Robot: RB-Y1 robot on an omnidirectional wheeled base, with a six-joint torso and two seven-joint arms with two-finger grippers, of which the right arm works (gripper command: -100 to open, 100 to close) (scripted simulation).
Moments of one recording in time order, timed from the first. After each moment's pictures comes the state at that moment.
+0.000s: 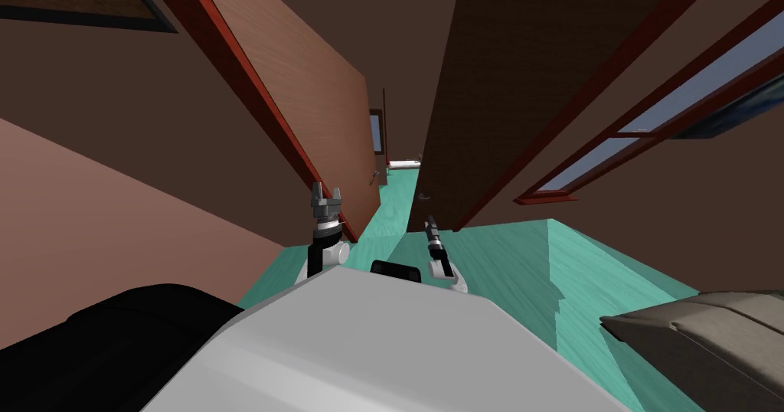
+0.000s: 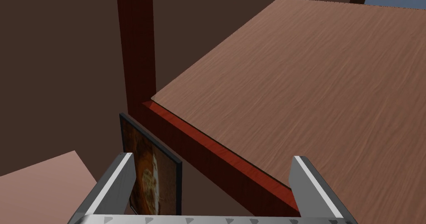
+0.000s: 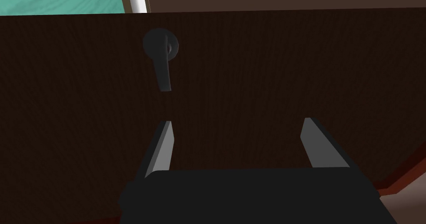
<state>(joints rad) 0.10 -0.11 0.15 -1.16 -0.07 -0.66 0.00</state>
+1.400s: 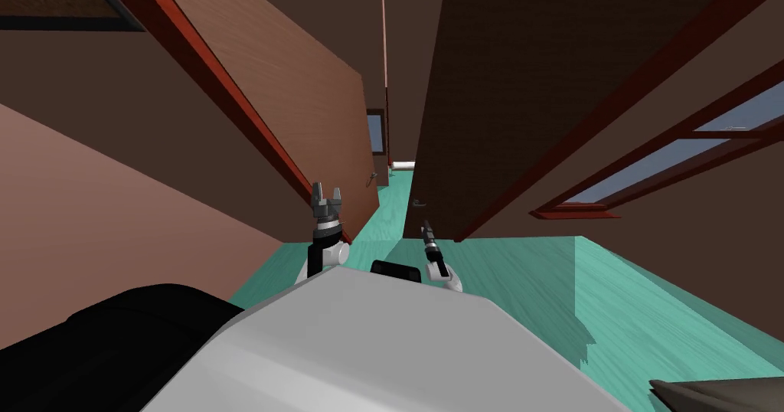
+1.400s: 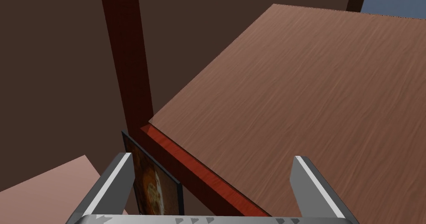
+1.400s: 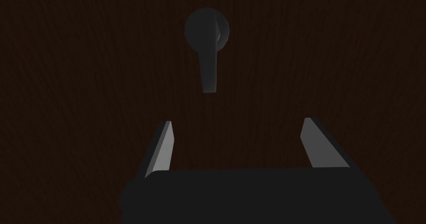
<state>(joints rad) -0.02 -0.11 0.19 -0.87 -0.09 -0.74 -0.03</state>
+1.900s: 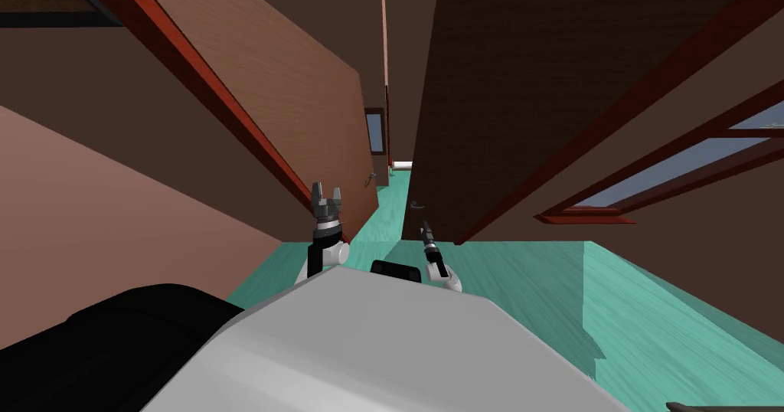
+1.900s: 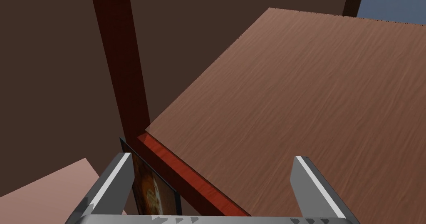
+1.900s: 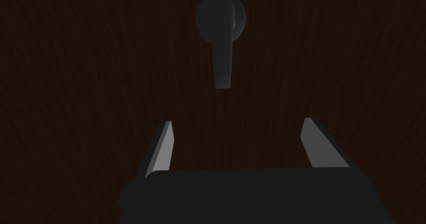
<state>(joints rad) -0.04 -0.11 0.20 -0.80 -0.10 -0.75 -0.04</state>
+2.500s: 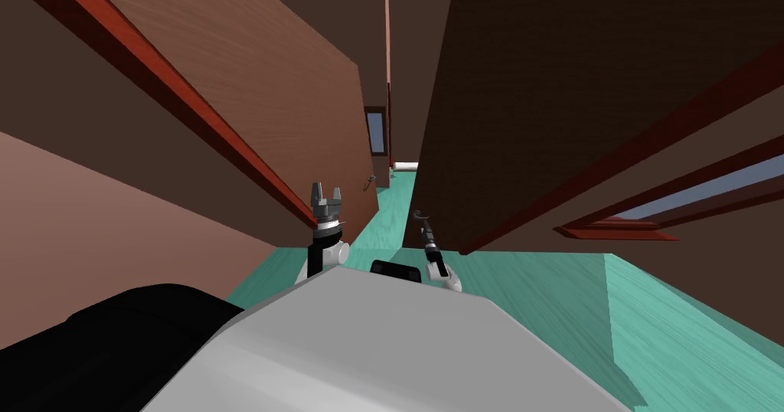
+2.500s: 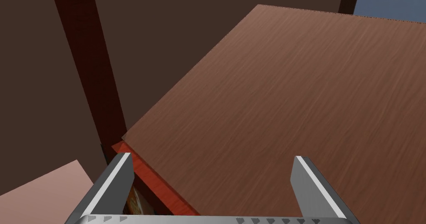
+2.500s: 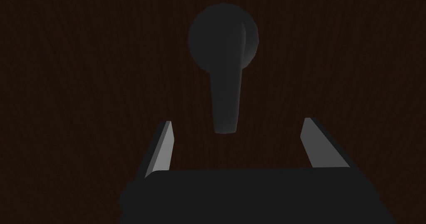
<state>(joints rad) -0.05 -0.10 0.19 -0.78 -0.10 -0.76 -0.04</state>
